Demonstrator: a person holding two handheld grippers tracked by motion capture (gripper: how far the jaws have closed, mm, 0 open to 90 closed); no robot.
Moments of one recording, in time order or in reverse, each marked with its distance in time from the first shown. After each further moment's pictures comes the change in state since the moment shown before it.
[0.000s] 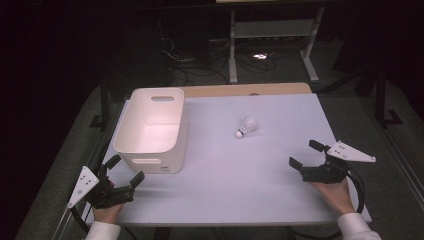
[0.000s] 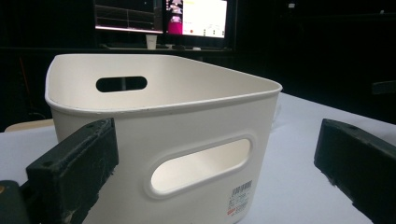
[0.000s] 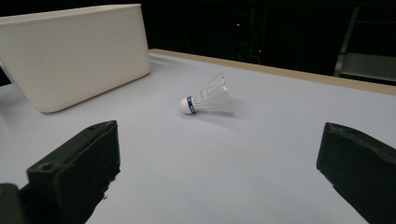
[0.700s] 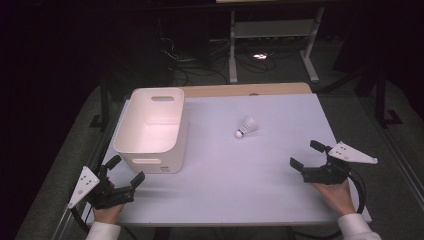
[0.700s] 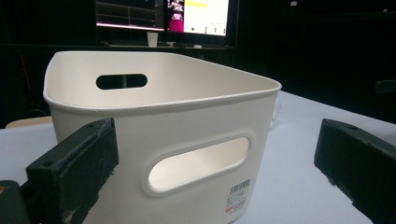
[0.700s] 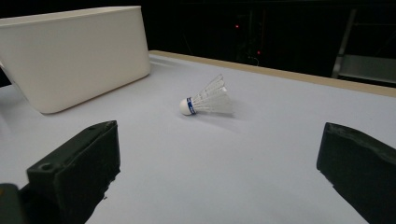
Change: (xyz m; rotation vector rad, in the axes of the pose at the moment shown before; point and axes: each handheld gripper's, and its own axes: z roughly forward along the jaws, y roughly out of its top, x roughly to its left) left arm -0.002 0.001 -0.001 0.006 0.005 -0.008; right arm 0.002 0.000 -0.004 -0.005 -0.005 0.001
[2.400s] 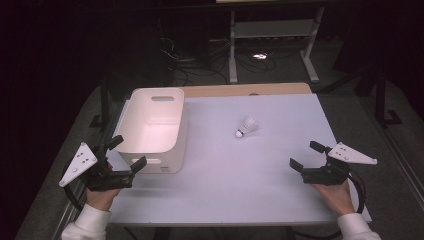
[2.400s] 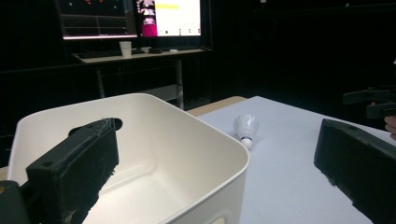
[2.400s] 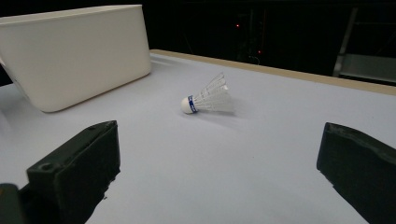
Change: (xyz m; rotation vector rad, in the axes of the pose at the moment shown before) left arm -0.008 0.071 0.021 0.017 -0.116 0.067; right arm 0.001 -0.001 -0.001 0.003 0.001 -0.002
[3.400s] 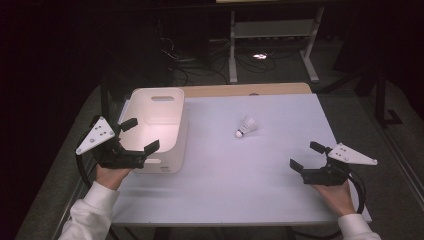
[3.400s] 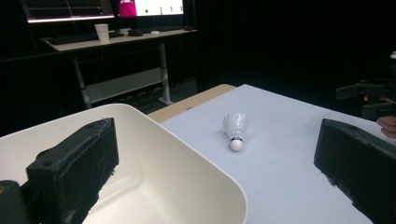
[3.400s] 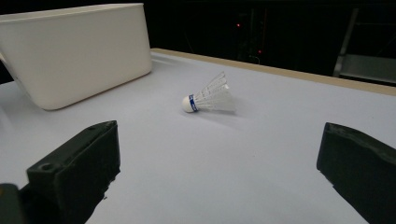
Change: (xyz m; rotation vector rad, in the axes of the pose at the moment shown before) left arm 0.004 0.038 0.047 0.093 -0.072 0.012; right arm 0.001 0.000 -0.001 0.004 0.001 -0.005
